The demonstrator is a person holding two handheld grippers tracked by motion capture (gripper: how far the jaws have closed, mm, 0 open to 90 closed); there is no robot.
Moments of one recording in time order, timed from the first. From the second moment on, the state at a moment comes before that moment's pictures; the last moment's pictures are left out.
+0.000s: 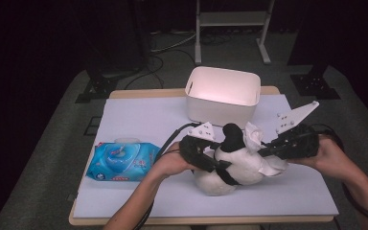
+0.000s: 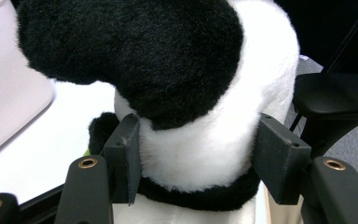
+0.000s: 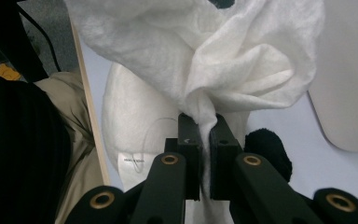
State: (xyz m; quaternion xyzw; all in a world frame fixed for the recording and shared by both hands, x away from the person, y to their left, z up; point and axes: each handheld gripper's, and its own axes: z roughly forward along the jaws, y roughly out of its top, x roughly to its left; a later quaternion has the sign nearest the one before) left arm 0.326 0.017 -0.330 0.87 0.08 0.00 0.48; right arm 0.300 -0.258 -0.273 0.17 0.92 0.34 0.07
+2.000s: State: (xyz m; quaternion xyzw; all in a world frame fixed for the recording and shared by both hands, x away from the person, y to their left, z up) left arm 0.332 0.048 -0.347 0.92 0.08 0.01 0.39; right arm 0.316 -0.272 -0.316 0.21 0.91 0.36 0.04
